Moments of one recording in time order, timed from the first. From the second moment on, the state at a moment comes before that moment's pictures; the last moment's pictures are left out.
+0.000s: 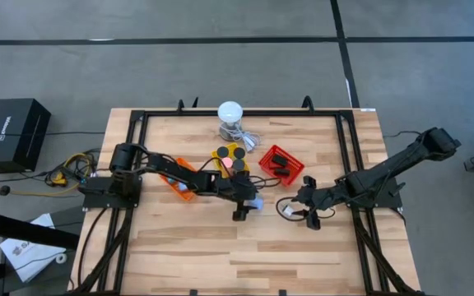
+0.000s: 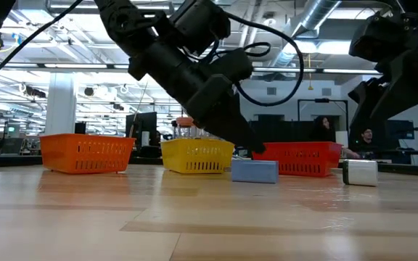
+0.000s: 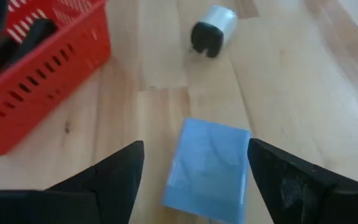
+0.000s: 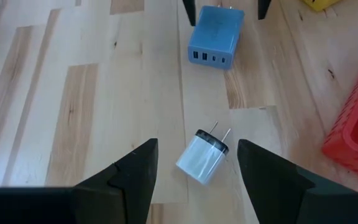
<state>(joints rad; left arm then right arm) -0.09 1.99 1.10 0.21 -0.05 0.06 0.42 1.05 0.43 -0.20 0.23 0.42</state>
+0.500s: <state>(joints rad) -0.11 2.02 1.10 0.17 -0.05 0.05 0.42 1.05 0.43 -0.20 0.23 0.42</state>
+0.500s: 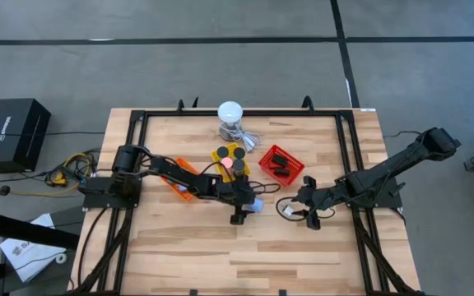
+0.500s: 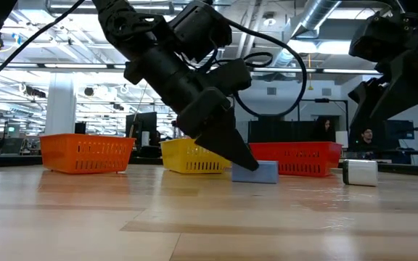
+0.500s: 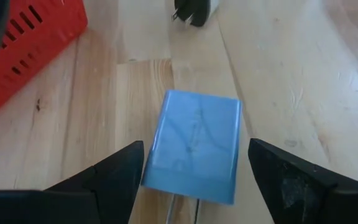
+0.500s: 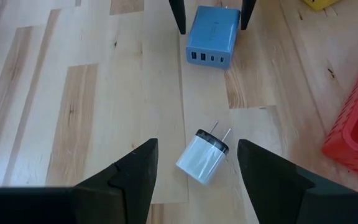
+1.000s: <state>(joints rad) -0.12 2.01 1.10 0.15 -0.06 0.04 0.42 1.05 0.43 -0.20 0.23 0.42</state>
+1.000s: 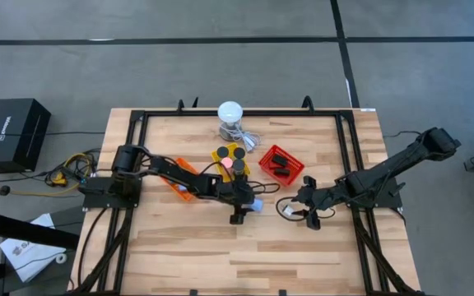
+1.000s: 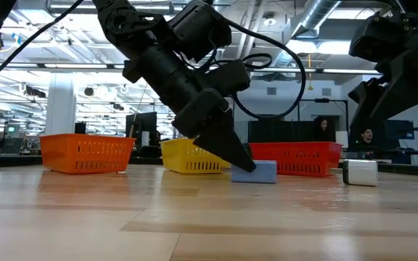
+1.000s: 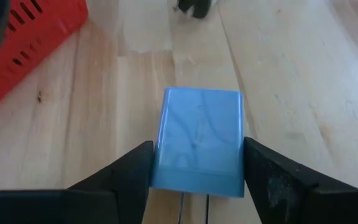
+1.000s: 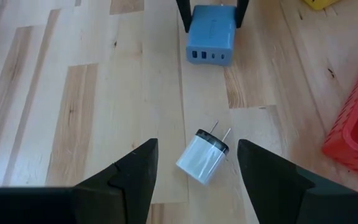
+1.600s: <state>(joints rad) -0.23 1.57 1.03 -0.30 -0.18 -0.14 0.42 1.05 0.43 -0.19 0.23 0.42</state>
